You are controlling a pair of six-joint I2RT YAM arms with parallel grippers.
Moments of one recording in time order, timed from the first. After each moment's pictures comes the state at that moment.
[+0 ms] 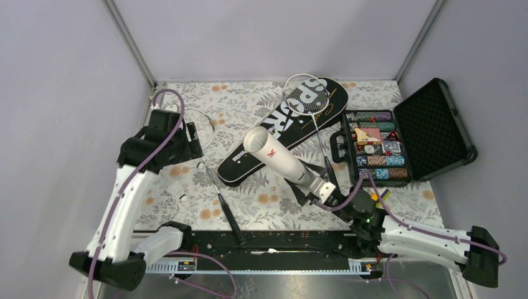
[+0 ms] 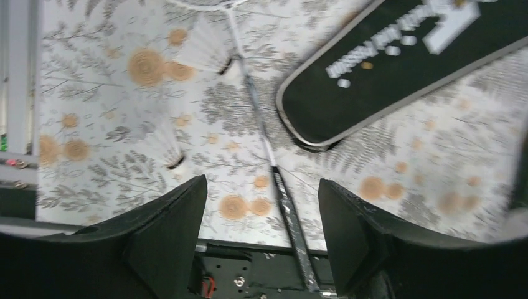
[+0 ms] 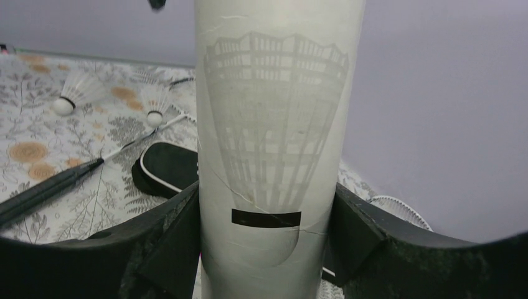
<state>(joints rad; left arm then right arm) -0.28 1.00 1.33 -1.18 -0.15 -0.48 1.14 0.67 0.24 0.61 0.19 -0.49</state>
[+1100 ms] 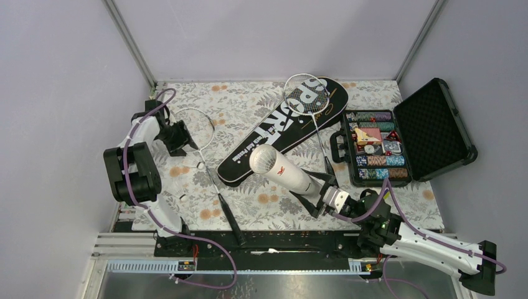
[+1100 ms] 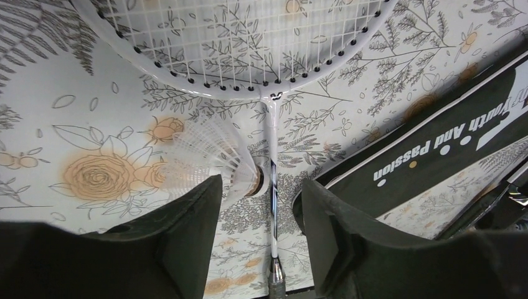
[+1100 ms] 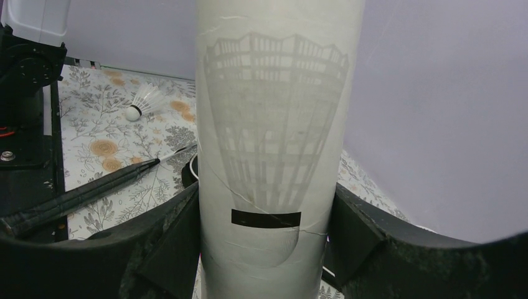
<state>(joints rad) 0.23 1.75 1.28 -0.82 0.33 -0.30 1.14 0.39 0.24 0.36 0.01 -0.45</state>
